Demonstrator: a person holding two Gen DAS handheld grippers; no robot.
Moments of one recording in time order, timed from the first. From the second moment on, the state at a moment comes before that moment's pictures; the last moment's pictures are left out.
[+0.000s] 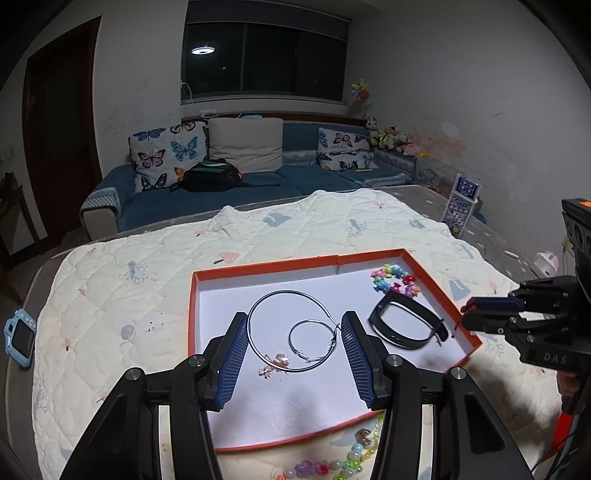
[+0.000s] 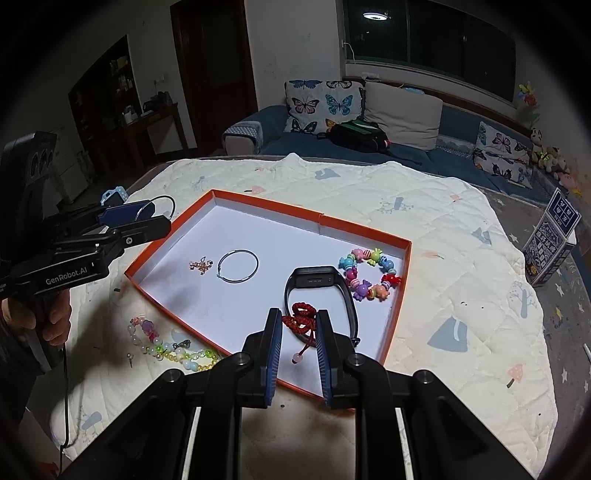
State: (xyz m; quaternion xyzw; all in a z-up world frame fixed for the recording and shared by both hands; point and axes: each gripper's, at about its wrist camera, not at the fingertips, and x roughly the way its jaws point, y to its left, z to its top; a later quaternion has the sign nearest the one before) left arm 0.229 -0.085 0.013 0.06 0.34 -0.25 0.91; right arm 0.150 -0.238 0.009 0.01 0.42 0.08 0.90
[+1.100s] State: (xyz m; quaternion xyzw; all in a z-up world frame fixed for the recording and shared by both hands) left arm 0.275 -0.100 -0.052 0.08 0.41 -0.22 0.88; right arm 0.170 -0.237 -0.033 0.03 0.47 0.09 0.88
